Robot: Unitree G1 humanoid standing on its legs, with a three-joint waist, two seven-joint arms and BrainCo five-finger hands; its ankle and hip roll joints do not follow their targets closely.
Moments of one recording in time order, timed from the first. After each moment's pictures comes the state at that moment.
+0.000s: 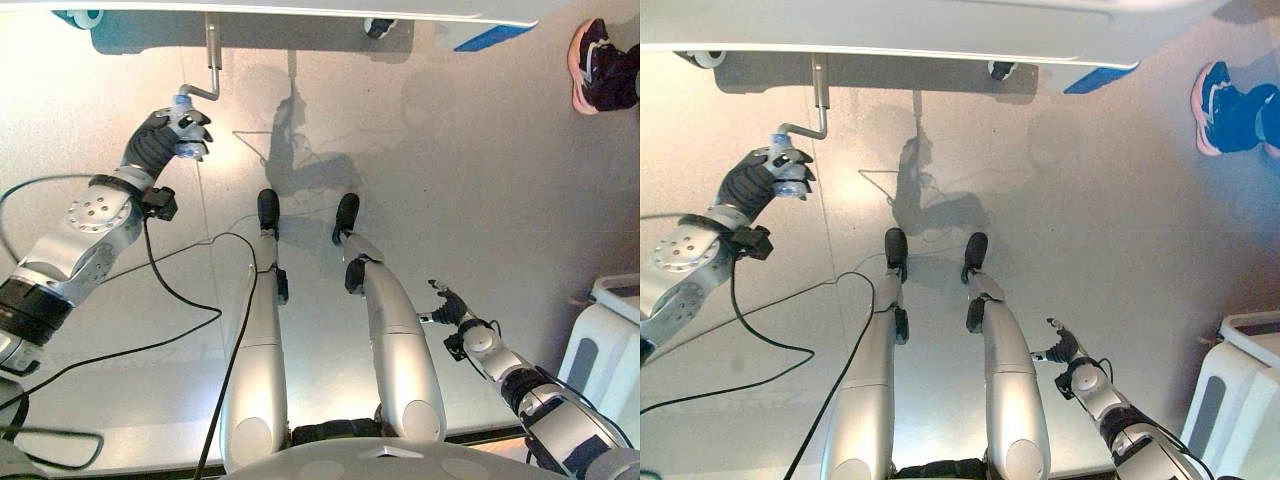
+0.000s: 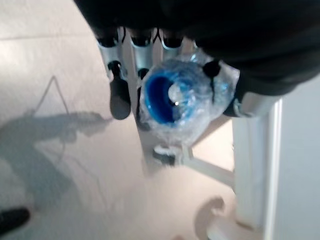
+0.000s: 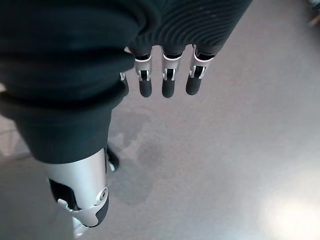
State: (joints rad) left arm -0.58 1.16 -0.54 0.09 -0.95 -0.10 0.11; right arm -0.30 -0.41 0.48 1.02 0.03 -0.15 -0.14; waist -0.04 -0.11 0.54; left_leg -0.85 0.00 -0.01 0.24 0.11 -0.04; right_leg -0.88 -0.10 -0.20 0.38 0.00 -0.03
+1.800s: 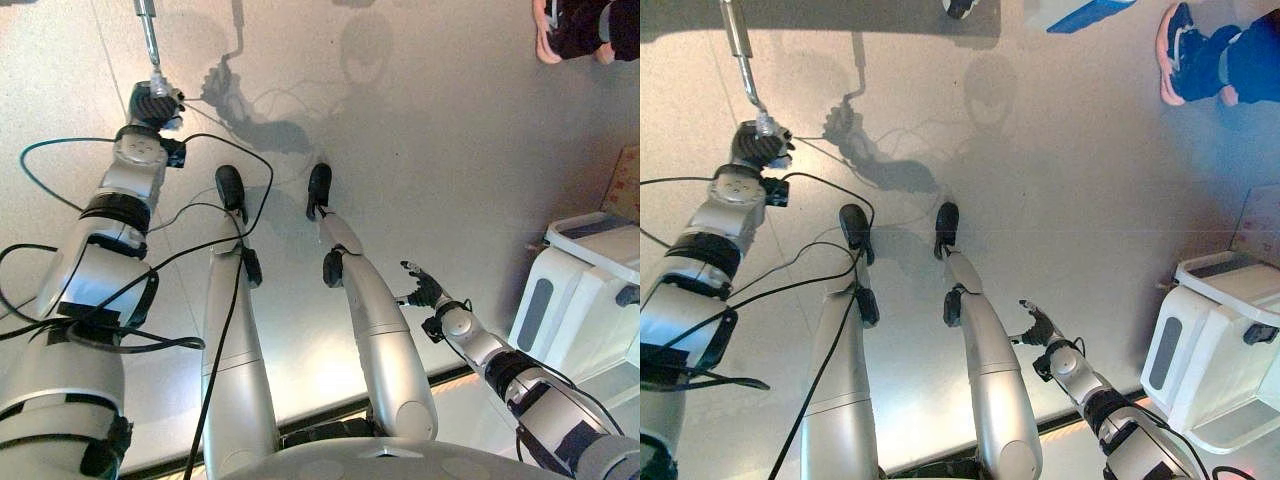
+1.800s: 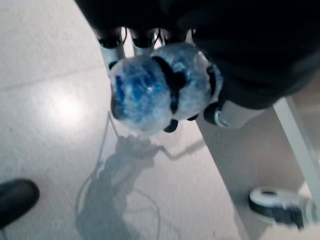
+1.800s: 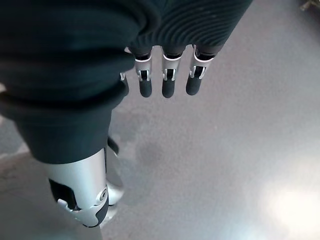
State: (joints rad) left arm -1.15 0.65 -0.53 1.15 -0.38 -0.05 0.20; right arm -0.38 -0.38 0.61 0.94 0.09 -0.17 -0.15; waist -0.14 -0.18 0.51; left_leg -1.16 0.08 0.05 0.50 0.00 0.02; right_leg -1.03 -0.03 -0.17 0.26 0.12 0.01
